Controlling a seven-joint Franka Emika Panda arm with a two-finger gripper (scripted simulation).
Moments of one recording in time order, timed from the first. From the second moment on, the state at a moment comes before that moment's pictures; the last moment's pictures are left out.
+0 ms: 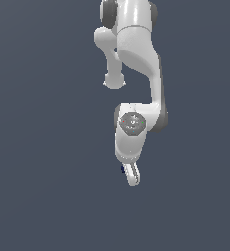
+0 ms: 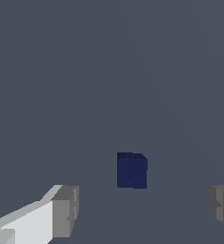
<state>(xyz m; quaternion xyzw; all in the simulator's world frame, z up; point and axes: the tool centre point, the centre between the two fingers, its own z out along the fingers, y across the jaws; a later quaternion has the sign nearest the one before) 0.089 0.049 0.065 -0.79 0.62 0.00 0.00</state>
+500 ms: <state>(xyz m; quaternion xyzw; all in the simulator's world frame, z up) 0.091 0.048 0.058 -0.78 0.63 0.00 0.00</state>
